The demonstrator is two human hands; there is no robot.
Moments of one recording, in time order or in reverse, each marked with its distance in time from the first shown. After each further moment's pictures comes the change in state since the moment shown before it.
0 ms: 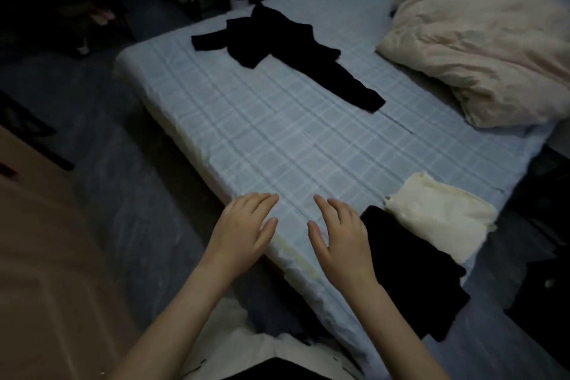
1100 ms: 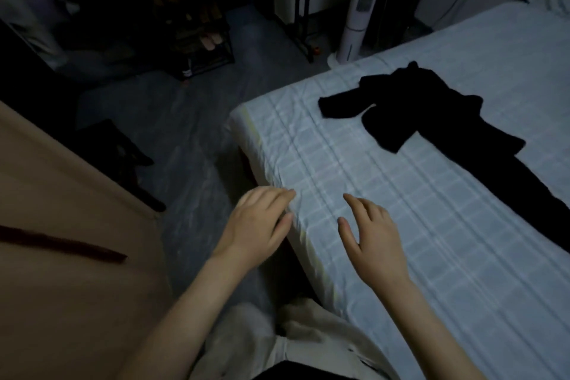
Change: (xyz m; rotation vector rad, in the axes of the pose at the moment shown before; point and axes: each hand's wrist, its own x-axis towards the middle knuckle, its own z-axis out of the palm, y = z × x) left_hand 0.271 -0.507 -0.238 0.102 0.082 -0.185; right_hand 0.508 -0.339 0.210 0.046 -0.088 -0.170
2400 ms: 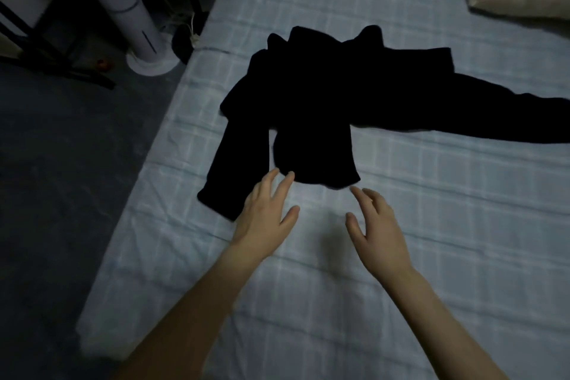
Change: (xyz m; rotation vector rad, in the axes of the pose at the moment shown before) left_hand 0.569 -0.130 0.309 -0.158 -0.611 0.472; right_hand 0.391 0.217 0.146 0.146 0.216 0.890
